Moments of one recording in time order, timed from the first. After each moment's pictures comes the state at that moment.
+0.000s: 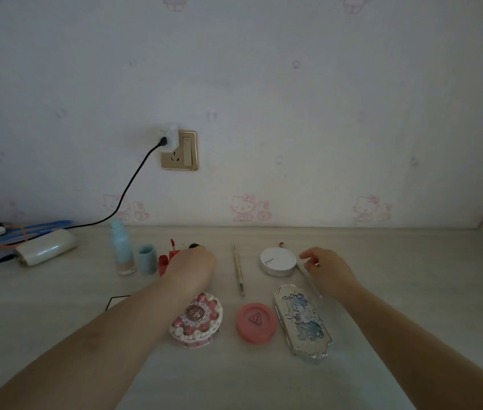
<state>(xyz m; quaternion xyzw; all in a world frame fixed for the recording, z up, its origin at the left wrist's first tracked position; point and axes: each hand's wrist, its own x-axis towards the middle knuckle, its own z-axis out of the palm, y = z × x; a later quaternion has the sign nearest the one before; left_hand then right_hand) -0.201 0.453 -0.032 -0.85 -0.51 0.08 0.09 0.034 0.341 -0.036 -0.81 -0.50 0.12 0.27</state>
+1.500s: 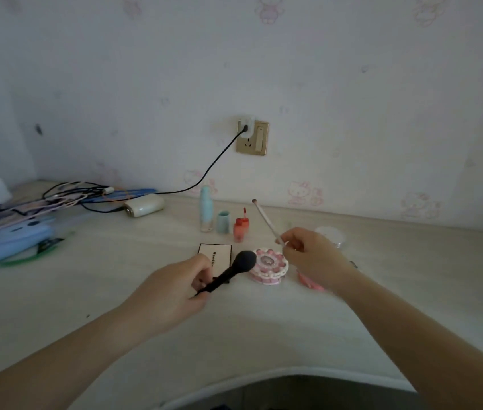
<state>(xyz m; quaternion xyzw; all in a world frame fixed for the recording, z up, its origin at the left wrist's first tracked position) -0.398 0.282 -0.007 -0.85 -0.45 -0.21 -0.15 -0.144 0.274 0.015 -0.68 -0.64 0.19 0.32</state>
